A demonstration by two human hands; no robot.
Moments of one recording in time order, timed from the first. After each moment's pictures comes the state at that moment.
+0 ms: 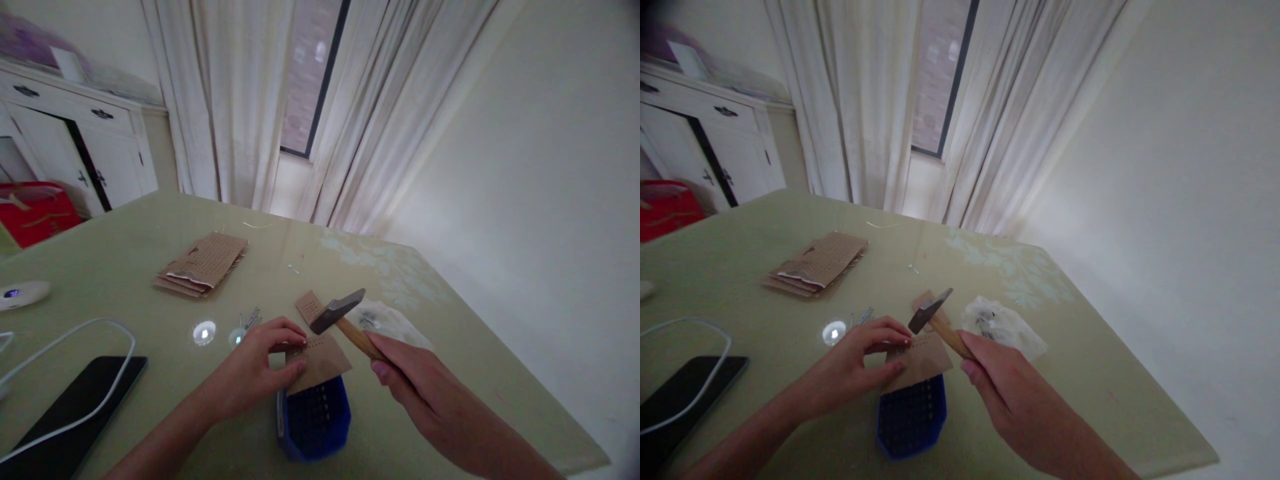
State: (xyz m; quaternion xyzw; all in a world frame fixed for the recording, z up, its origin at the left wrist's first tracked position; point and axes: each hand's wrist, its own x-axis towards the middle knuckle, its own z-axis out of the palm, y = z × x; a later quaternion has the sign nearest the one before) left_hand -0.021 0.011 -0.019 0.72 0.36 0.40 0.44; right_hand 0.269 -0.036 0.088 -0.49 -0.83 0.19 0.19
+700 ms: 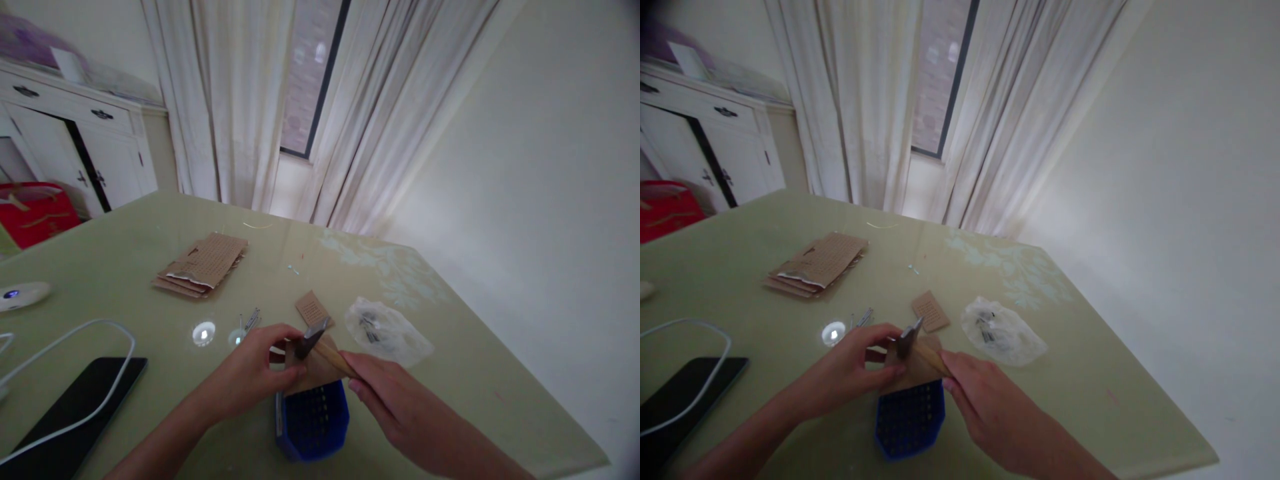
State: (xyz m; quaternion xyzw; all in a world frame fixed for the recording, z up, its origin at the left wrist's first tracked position) left_hand -0.020 0.007 -0.018 0.67 0.40 0.37 0.51; right_hand 0.258 -0.036 0.067 -0.45 -0.84 0.25 0.15
